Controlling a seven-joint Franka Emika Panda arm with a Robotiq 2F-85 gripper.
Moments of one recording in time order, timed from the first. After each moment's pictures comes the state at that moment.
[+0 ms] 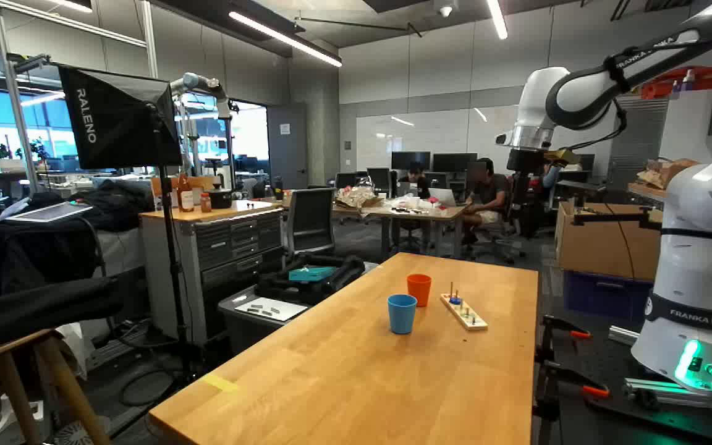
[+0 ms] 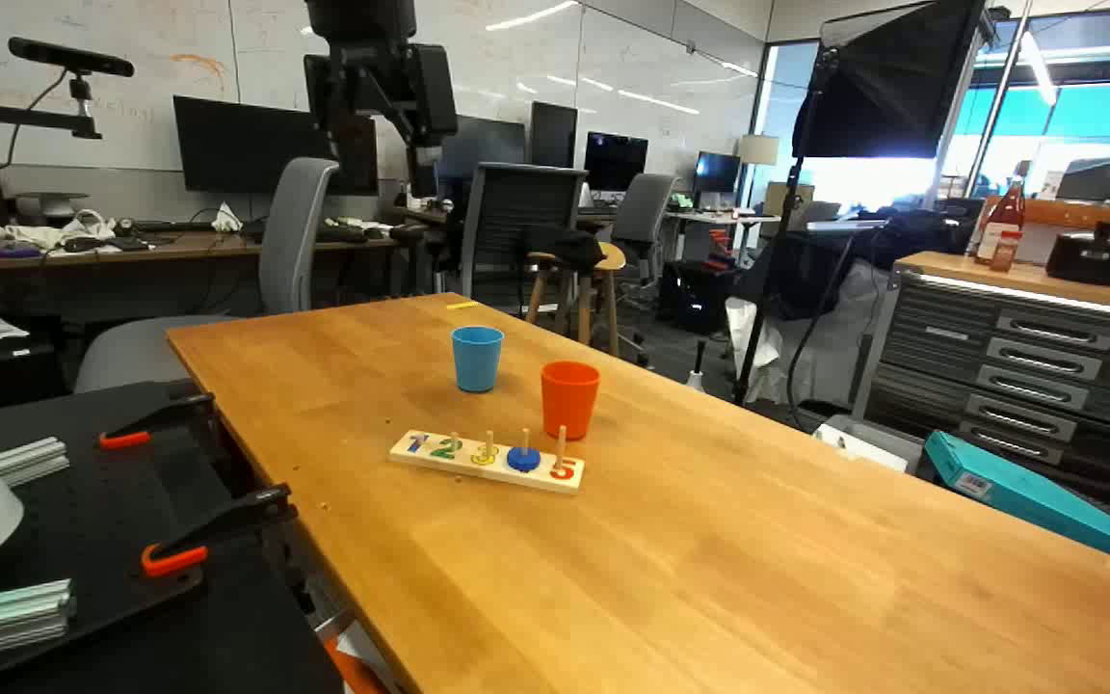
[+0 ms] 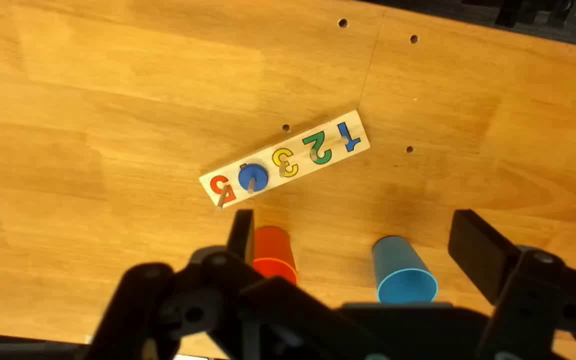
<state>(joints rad) -0.08 -0.77 -0.24 -2.81 -0.16 2.20 -0.38</state>
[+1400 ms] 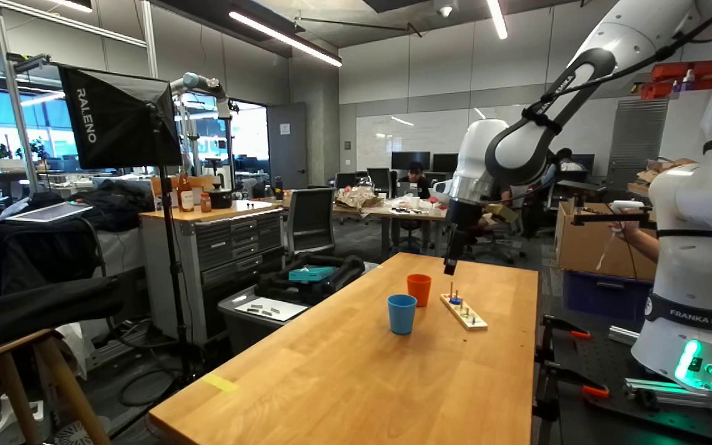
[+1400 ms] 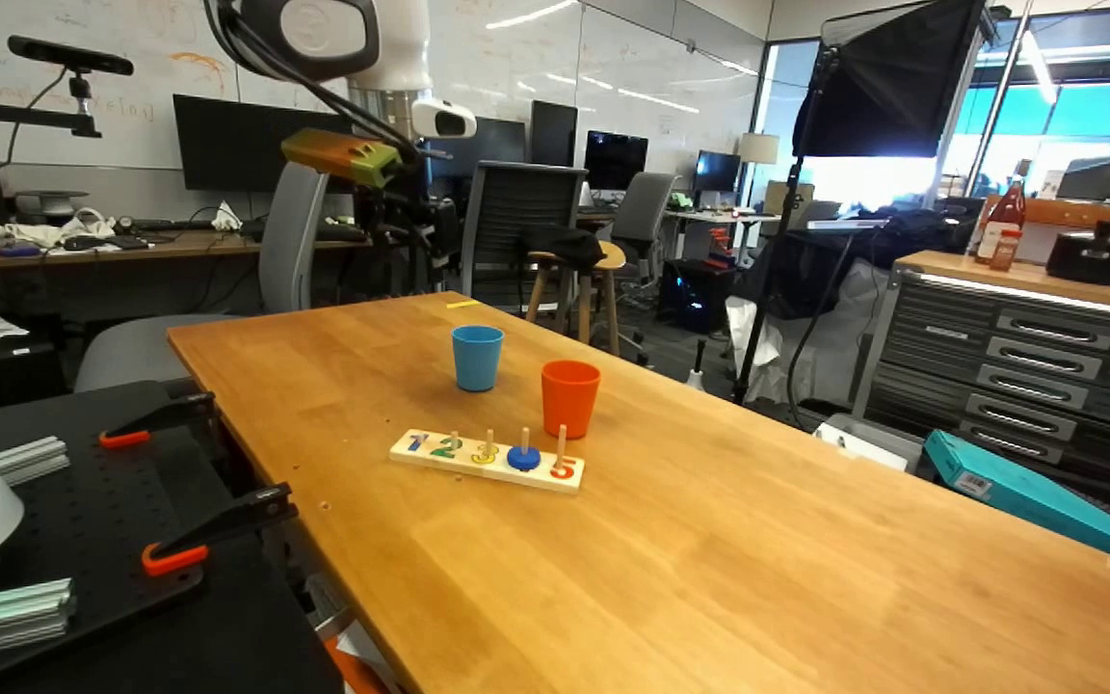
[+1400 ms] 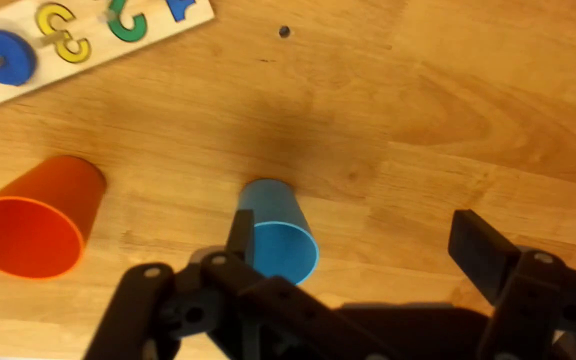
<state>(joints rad) 0.24 -0.17 -0.10 -2.71 0.22 2.72 -0.34</state>
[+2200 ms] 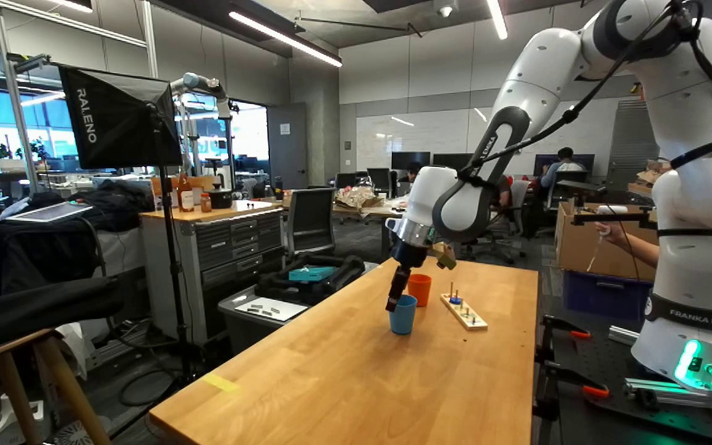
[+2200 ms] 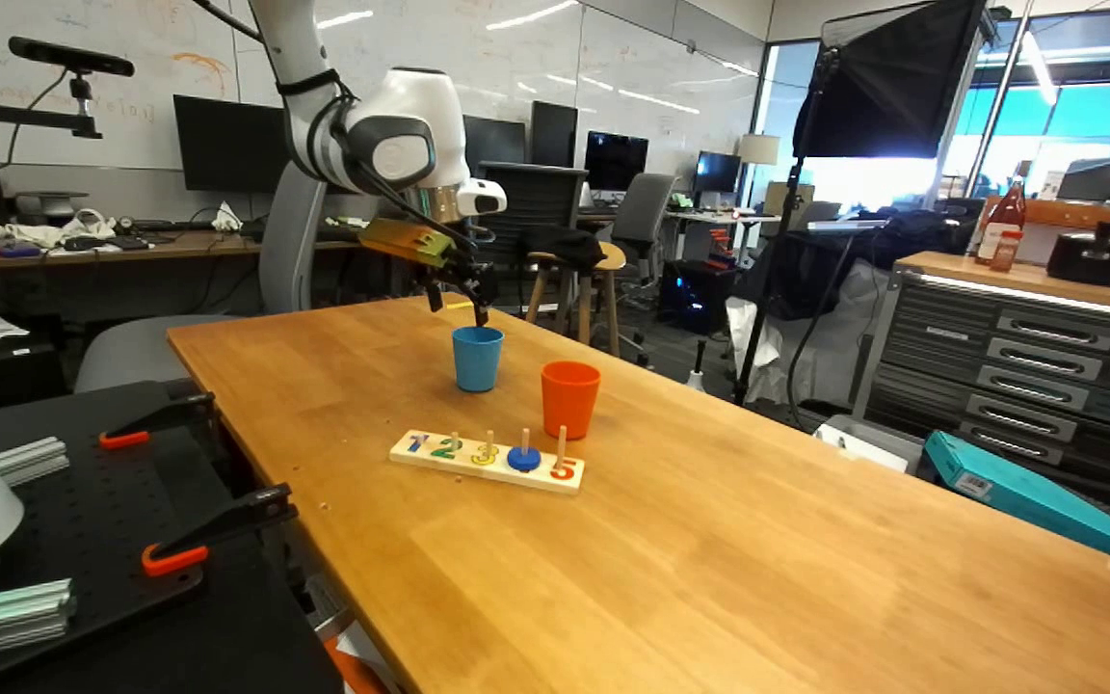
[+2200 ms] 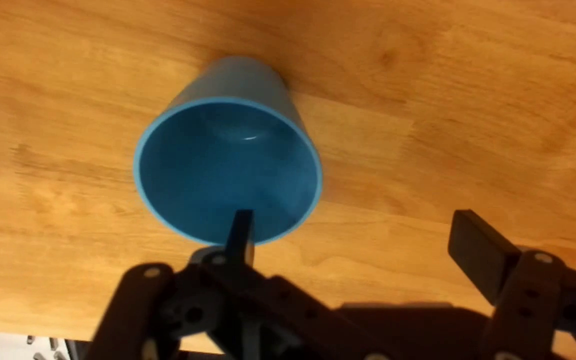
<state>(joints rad) 0.17 0.34 0.07 -2.38 0.14 3.01 -0.20</state>
